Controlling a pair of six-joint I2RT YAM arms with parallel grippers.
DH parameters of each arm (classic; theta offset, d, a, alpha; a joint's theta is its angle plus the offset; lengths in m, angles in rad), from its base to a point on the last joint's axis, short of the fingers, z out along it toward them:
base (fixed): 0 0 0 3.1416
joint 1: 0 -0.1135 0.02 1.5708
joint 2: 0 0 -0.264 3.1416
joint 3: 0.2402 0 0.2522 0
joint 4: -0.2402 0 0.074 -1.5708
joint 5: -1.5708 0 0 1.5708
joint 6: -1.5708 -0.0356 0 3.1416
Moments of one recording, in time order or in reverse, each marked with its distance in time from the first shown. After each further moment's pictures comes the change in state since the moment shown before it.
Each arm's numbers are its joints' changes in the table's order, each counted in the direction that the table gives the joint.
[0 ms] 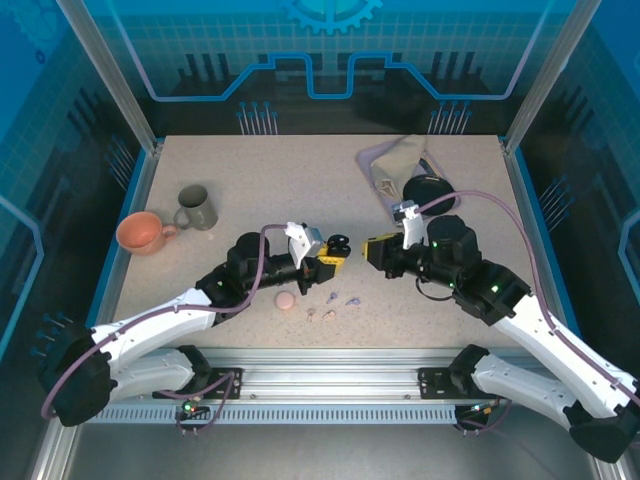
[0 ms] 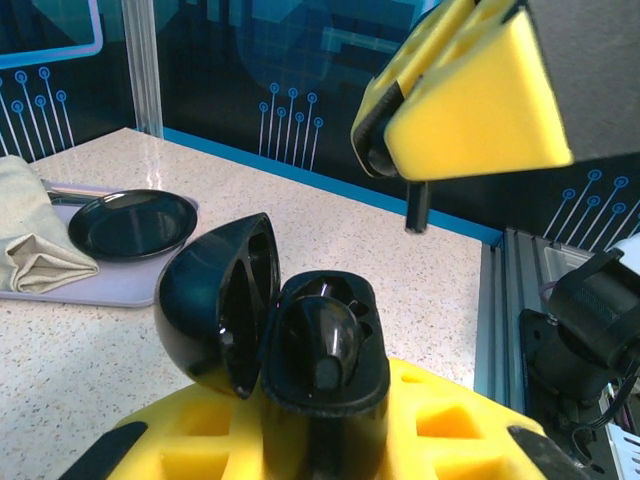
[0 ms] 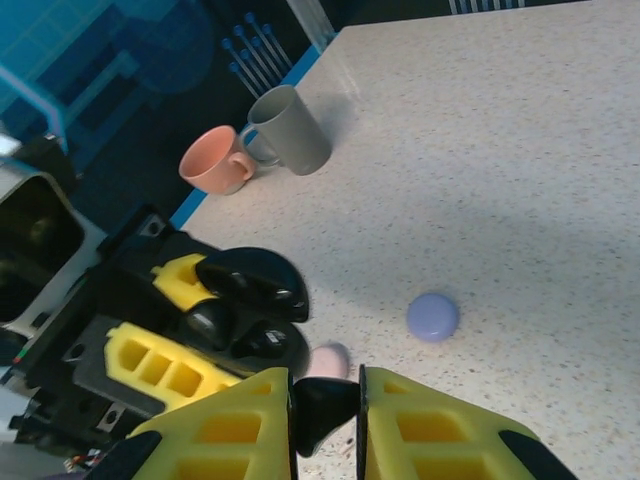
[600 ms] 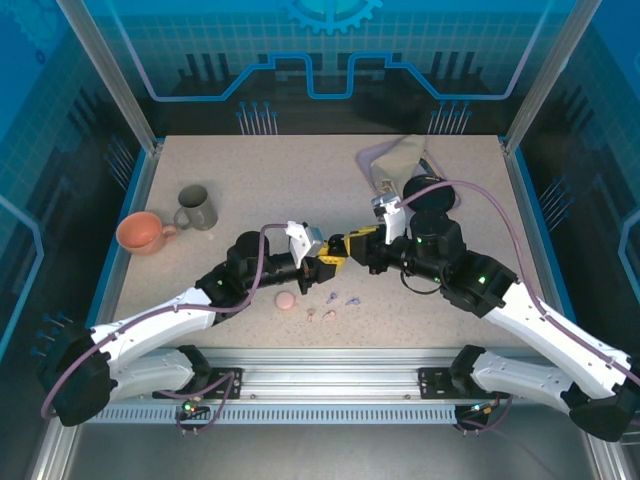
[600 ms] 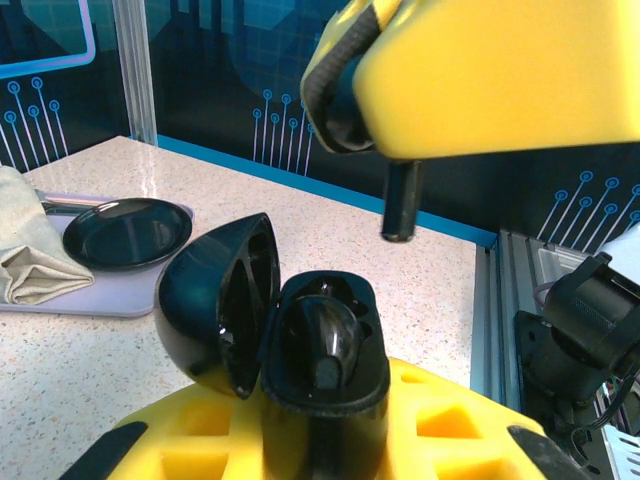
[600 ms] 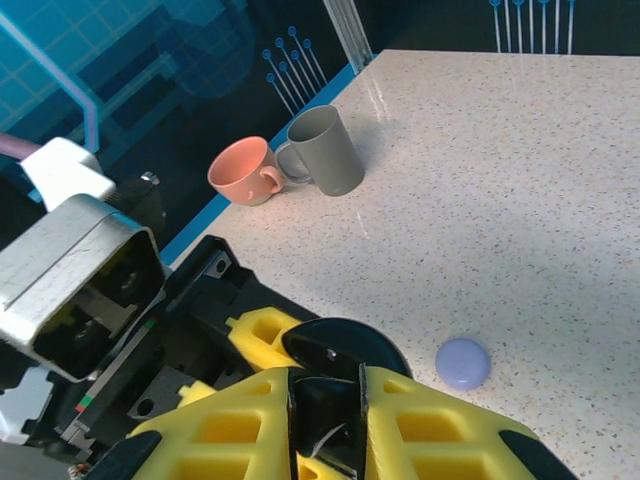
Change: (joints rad) left arm 0.001 0.001 0.011 -0.001 -0.010 -0.007; right arm -0.104 0.104 0.098 0.043 -0.082 0.052
